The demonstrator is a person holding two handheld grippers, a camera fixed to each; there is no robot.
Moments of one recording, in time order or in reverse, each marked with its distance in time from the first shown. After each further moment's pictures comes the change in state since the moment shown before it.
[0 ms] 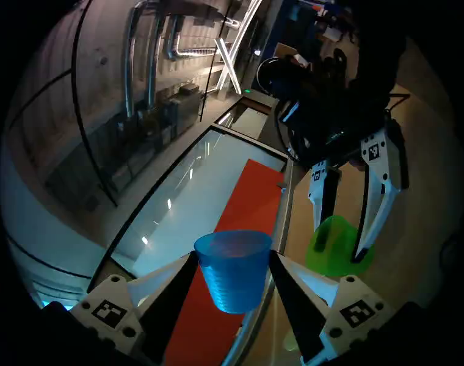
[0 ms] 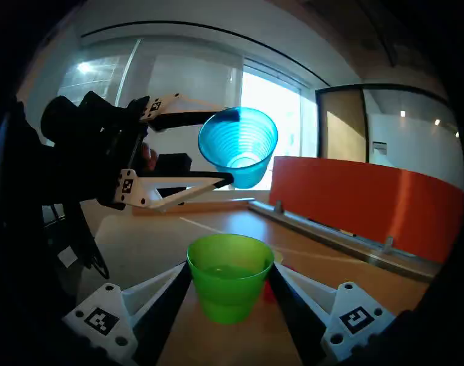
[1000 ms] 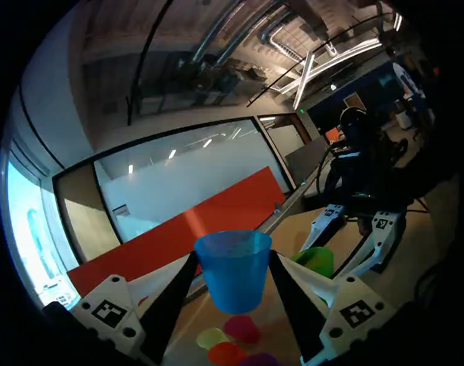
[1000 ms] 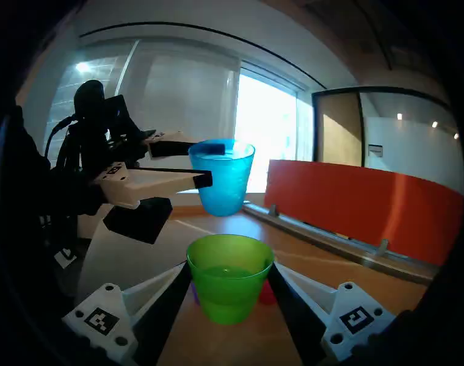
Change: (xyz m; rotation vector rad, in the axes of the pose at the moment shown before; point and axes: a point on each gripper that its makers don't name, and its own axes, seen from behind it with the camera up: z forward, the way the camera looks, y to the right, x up) left arm -0.019 0.006 -0.021 0.009 -0.055 -0.642; right arm 0.007 0.006 -0.006 -0.026 0.010 -0.005
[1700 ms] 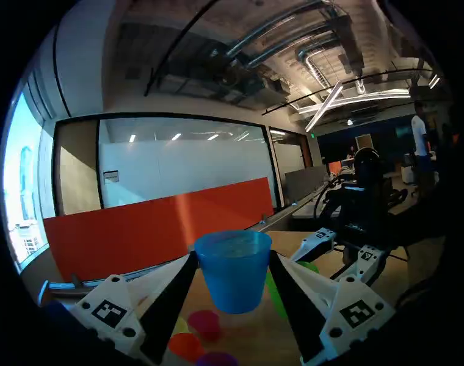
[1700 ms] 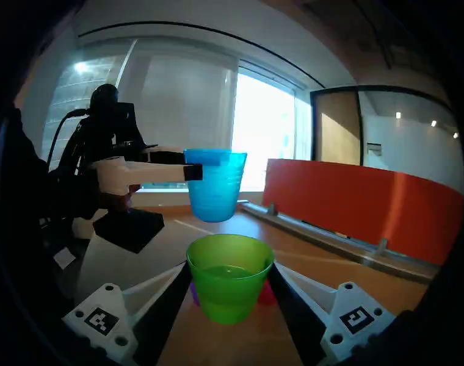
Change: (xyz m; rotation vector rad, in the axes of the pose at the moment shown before) left arm -0.009 -0.005 -0.004 -0.039 0.008 -0.291; right arm 0.002 0.000 0.002 -0.009 -0.007 0.005
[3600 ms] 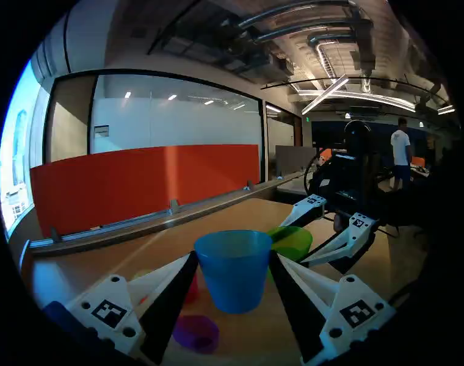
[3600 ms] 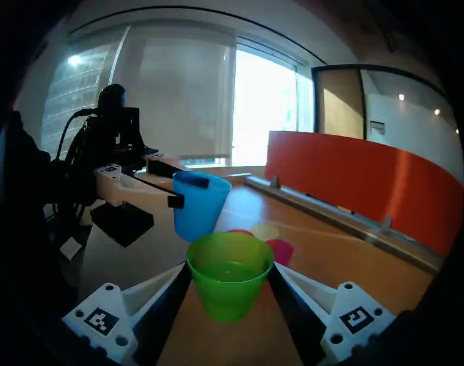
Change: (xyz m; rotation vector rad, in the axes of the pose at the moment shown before) left arm -0.085 0.008 -0.017 -0.087 -0.188 -0.146; right arm -0.041 0.007 -0.013 0.023 -0.149 0.035
